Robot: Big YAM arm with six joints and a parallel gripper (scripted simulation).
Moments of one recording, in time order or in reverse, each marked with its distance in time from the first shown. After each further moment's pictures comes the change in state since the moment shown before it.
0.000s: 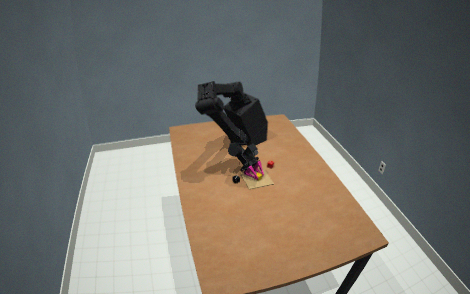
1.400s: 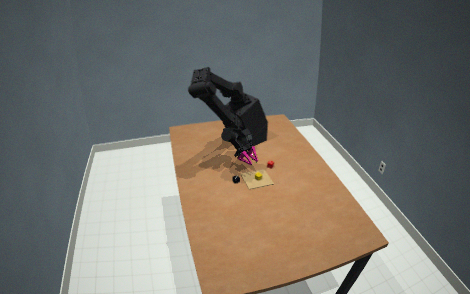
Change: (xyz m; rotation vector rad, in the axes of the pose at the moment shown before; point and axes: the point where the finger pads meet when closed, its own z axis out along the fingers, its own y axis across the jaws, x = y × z) arm -0.038 0.000 -0.074 0.009 0.009 0.005
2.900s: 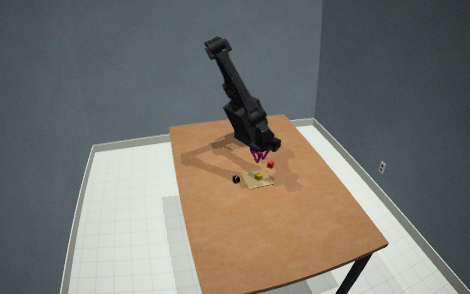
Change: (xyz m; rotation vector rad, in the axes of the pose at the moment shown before) arm -0.064 -0.011 0.026 0.012 1.031 -0.041
